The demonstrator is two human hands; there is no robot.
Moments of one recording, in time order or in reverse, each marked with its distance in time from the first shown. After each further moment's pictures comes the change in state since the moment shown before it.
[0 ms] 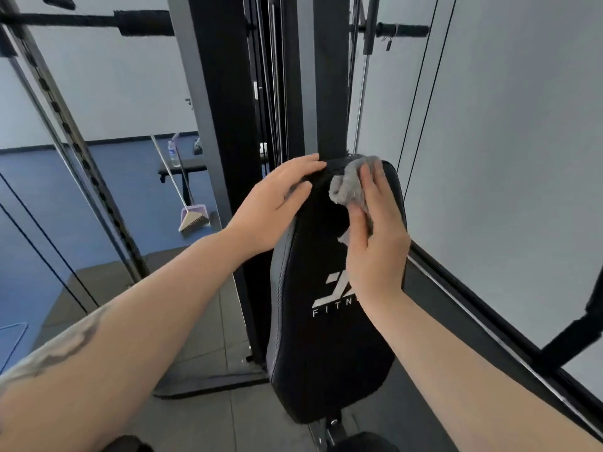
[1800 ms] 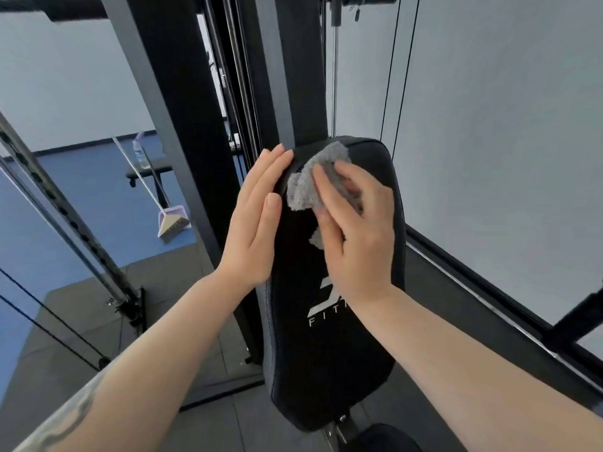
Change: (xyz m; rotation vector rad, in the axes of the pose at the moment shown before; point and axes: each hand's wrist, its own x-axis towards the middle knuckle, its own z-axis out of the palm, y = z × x) left_hand -0.006 -0.035 0.046 -0.219 0.211 0.165; right_hand -0.002 0.016 0.021 -0.244 0.118 -0.274
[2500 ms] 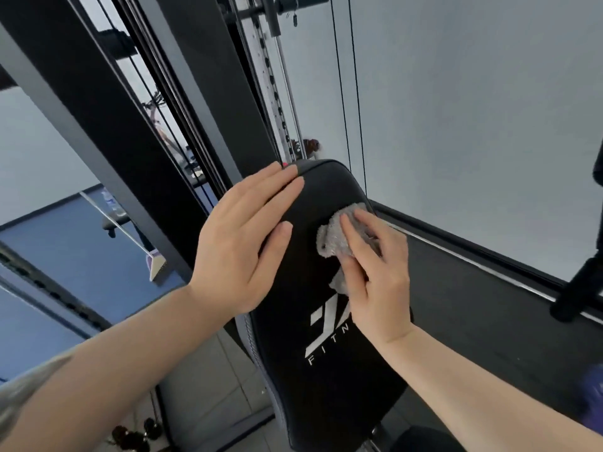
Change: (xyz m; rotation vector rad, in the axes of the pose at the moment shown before) left_hand 0.049 0.016 0.001 0.386 -0.229 0.416; right_hand -0.038 0.048 -0.011 -0.043 0.021 0.240
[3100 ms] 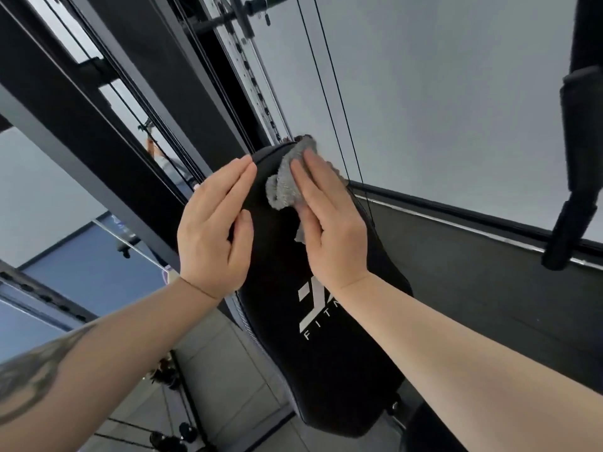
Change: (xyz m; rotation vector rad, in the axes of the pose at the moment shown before) left_hand -0.007 0.003 0.007 0.118 0.109 0.023; right_hand 0.025 -0.019 0.015 0.129 0.071 0.009
